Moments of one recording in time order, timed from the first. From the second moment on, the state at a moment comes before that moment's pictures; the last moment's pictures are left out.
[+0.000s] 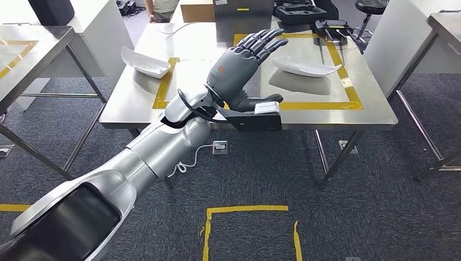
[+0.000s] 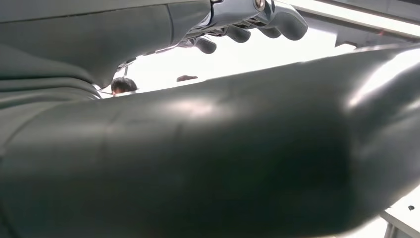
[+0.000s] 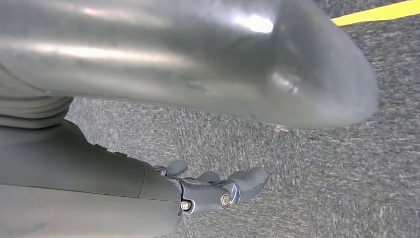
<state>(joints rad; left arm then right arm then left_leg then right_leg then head) -1.18 -0.37 -0.87 -0.54 -0.54 0.20 -0.34 -0.08 0.10 -1.09 -0.19 1.22 -0.12 -0.17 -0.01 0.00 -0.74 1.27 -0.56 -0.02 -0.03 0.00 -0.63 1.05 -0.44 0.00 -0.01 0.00</state>
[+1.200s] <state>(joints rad) -1.20 -0.37 -1.01 -0.57 -0.43 0.24 -0.28 -0.07 0.09 -1.09 -0.19 1.21 -0.10 -0.16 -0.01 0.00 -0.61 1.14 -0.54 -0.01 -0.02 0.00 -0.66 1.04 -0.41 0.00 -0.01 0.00</state>
